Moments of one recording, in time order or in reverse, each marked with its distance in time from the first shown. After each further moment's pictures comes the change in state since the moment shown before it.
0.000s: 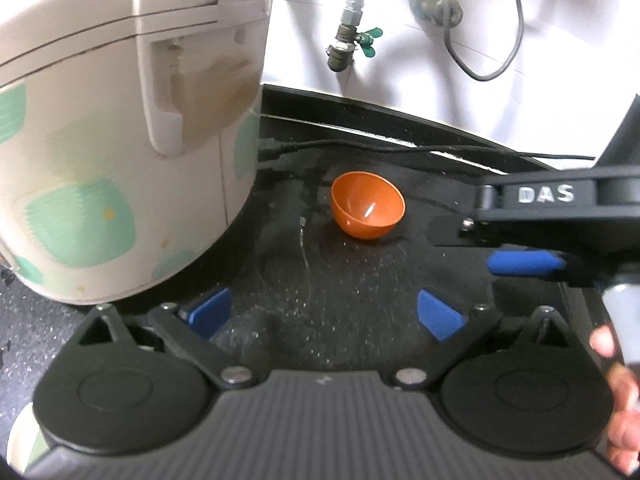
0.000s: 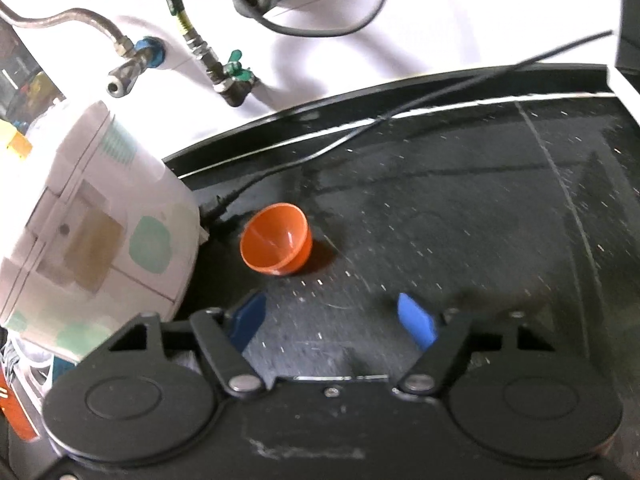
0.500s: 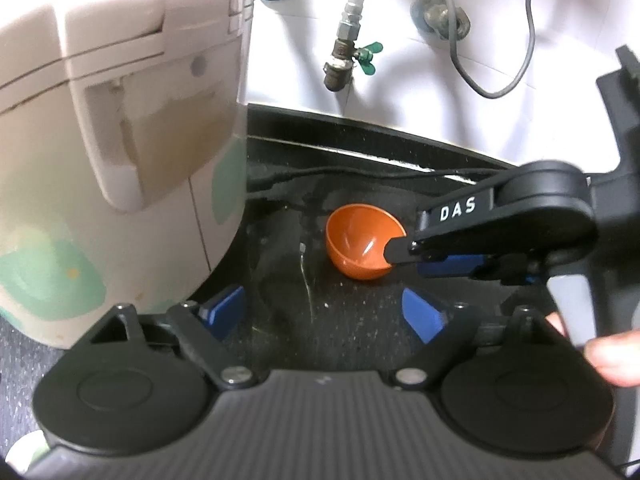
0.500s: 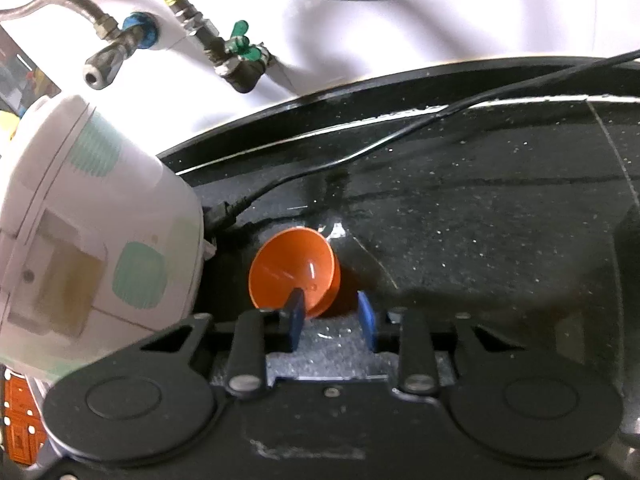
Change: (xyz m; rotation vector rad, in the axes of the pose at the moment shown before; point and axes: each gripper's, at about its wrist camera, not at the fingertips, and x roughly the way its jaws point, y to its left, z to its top) left arm 0.020 -0.011 0.021 0.007 -0.040 0.027; right arm 0.061 0.000 0.033 -0.009 0.084 0.080
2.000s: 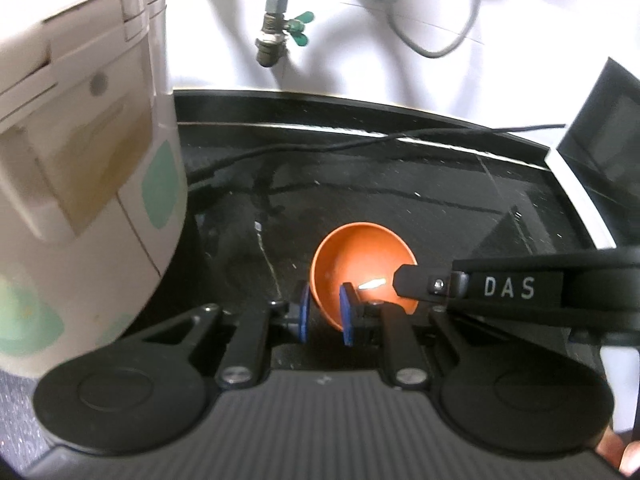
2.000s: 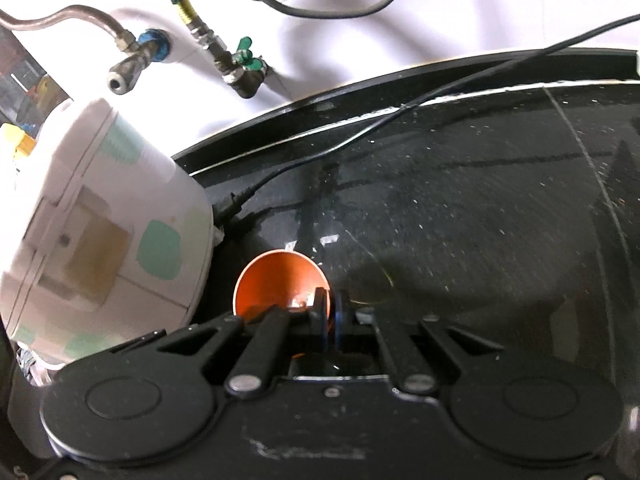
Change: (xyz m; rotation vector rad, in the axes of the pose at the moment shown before) left arm 0.008 -0.006 0.007 0.135 0.122 -0.131; right arm -0.060 0.003 -0.047 0.042 -0.059 -0.037
